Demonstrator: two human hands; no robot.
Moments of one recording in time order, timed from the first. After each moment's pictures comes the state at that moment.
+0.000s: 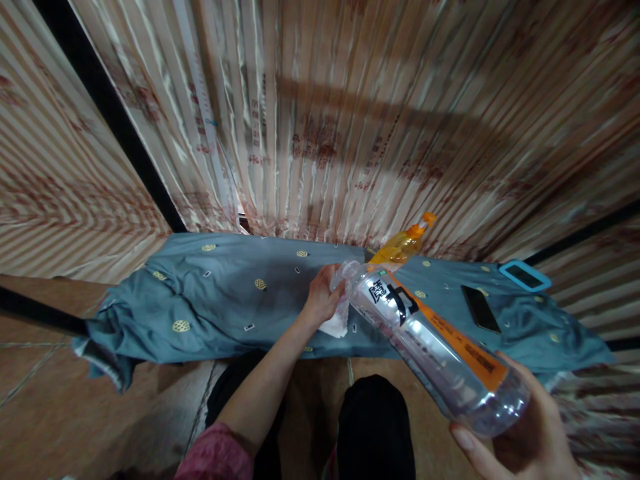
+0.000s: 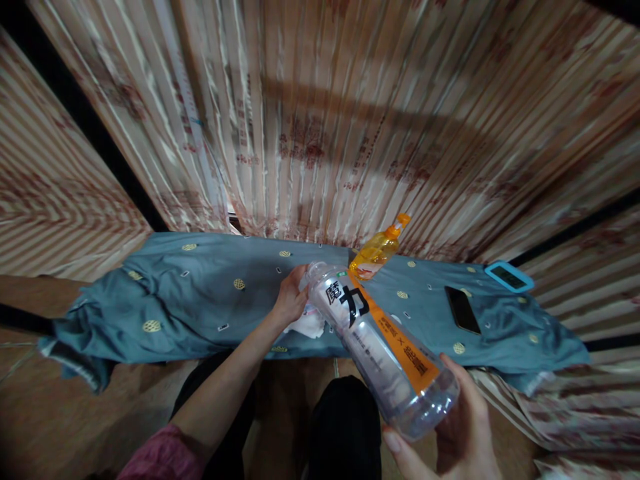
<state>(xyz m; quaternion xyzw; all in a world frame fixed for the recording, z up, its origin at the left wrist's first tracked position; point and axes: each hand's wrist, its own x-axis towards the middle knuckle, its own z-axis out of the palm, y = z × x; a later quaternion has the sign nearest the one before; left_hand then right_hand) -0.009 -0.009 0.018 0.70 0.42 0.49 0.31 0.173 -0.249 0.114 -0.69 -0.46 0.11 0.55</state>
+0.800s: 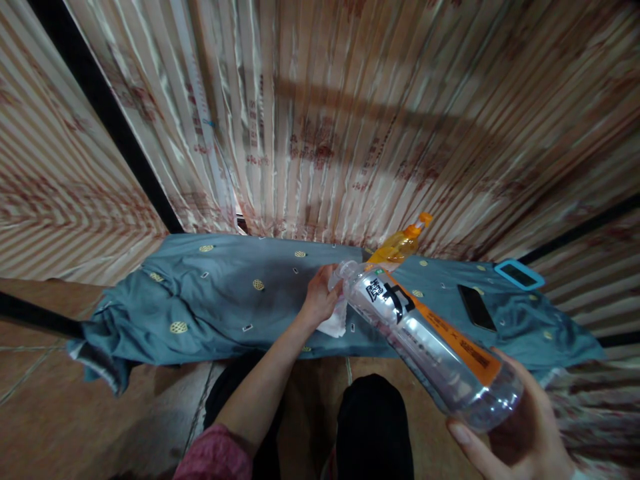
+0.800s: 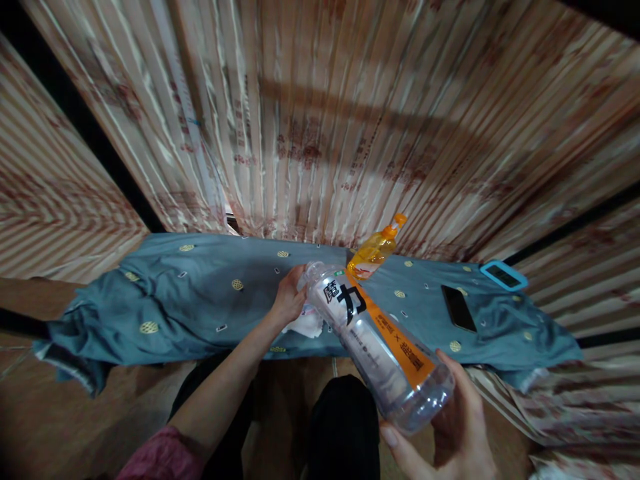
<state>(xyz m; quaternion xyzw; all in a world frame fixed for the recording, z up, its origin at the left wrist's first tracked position) -0.007 -0.007 0.014 0.69 0.42 0.50 0.31 0.215 -0.252 0.093 -0.64 -0.56 0.09 0.51</state>
